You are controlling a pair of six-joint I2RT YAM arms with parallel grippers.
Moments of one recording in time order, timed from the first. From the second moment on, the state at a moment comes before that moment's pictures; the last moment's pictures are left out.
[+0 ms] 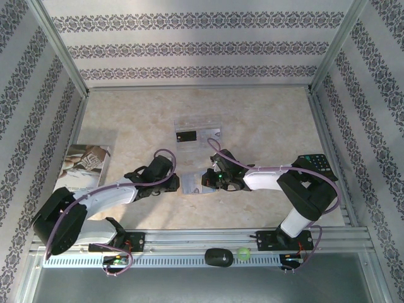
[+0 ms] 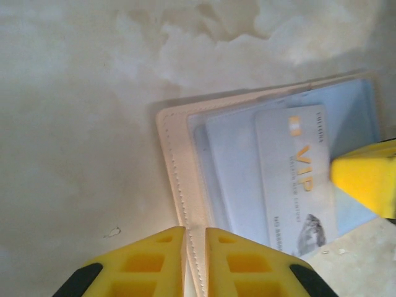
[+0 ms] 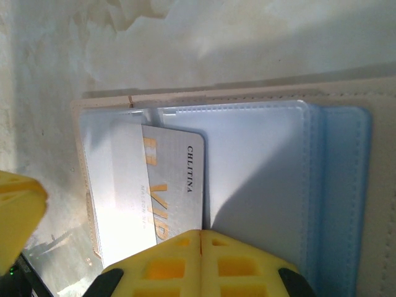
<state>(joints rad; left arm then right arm) -0.67 1.27 0.55 -0.23 0.04 -0.69 0.73 1.64 0.65 0.09 -0.37 0.90</state>
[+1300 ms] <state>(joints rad) -0.74 1.55 0.66 -0.08 0.14 -0.69 0.71 1.60 0.65 0.11 -0.37 0.89</state>
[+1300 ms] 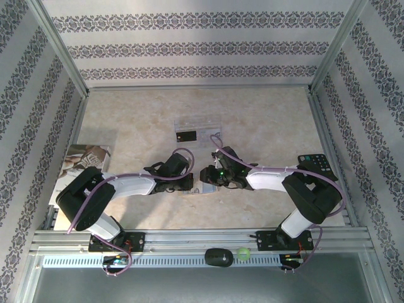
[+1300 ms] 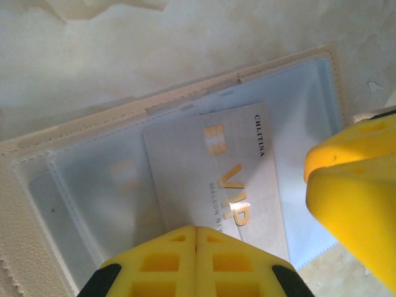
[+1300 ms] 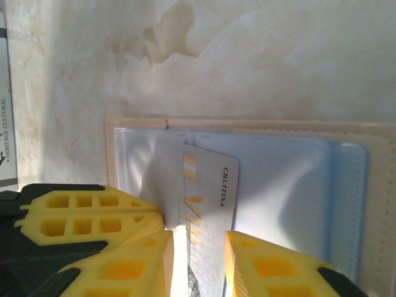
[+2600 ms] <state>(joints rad) -0.73 1.54 0.65 -0.08 0.13 -0.68 0.73 1.65 0.69 0.11 -0.43 0.86</state>
